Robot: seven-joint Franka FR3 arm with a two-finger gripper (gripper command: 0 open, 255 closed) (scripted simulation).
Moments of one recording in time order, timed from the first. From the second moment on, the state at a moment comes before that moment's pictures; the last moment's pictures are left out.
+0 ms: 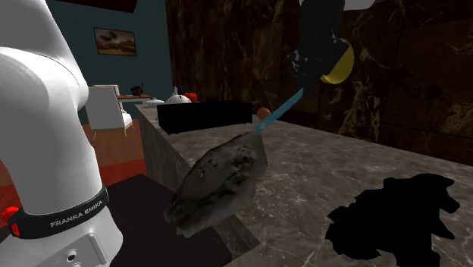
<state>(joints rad) -0.46 -0.15 -0.24 -2.06 -0.16 1.72 -0.15</state>
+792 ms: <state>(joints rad) -0.59 -0.15 -0.41 -2.07 -0.24 1.77 -0.42</state>
